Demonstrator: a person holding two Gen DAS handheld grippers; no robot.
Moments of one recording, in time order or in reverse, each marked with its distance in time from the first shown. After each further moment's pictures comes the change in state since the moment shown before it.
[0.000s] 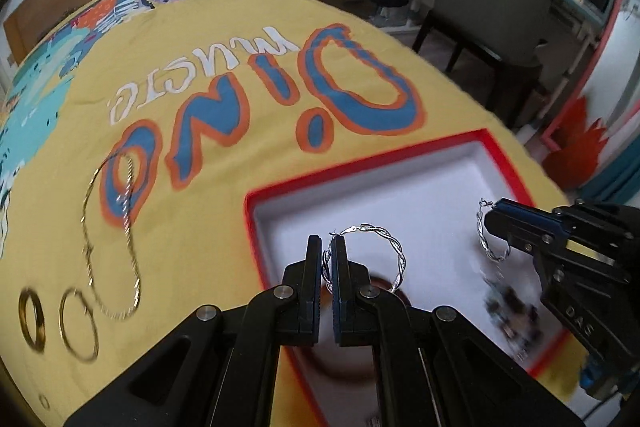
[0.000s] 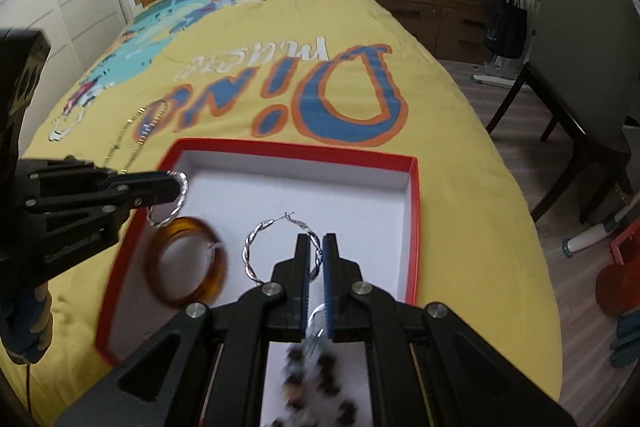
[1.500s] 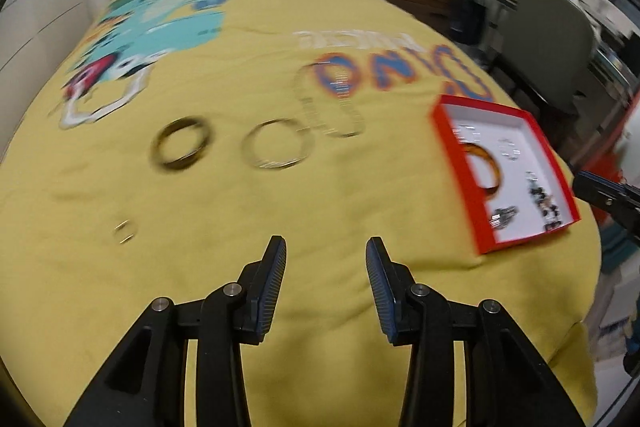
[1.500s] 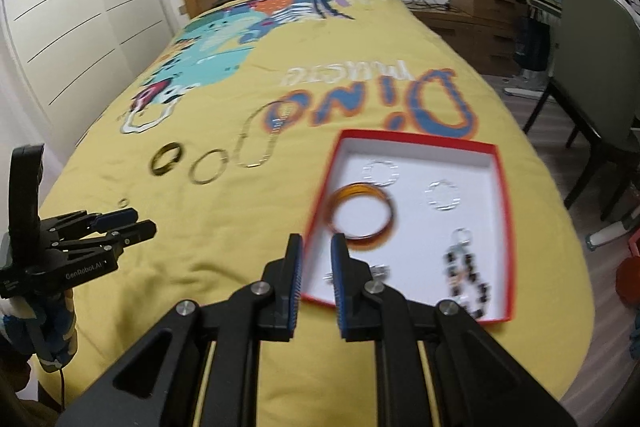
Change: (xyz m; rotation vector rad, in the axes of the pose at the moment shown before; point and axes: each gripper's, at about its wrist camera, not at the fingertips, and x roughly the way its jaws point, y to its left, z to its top) left arm -0.163 0.135 -0.185 -0.272 -0.072 0.127; right arm -0.123 0.142 -0.052 -0.015 -0.076 0.137
